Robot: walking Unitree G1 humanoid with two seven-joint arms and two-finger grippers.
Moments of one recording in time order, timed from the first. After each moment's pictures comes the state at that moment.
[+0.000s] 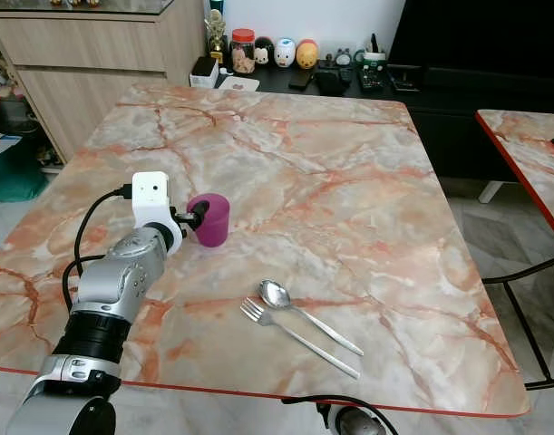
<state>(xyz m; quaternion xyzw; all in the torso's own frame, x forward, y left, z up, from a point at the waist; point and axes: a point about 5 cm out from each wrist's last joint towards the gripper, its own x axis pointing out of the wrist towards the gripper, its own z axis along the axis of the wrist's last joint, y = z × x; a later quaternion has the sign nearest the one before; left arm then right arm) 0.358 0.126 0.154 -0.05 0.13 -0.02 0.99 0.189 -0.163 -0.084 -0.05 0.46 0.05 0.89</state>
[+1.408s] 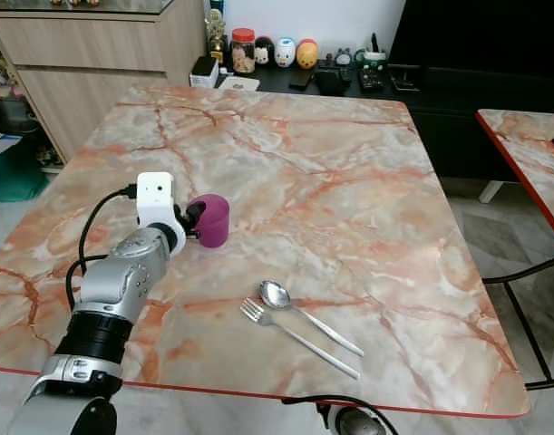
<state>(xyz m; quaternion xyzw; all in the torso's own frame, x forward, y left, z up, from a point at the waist) 0.357 0.118 0.154 -0.04 0.13 -0.05 0.99 0.189 -0.163 -0.084 -0.05 0.46 0.05 0.89</state>
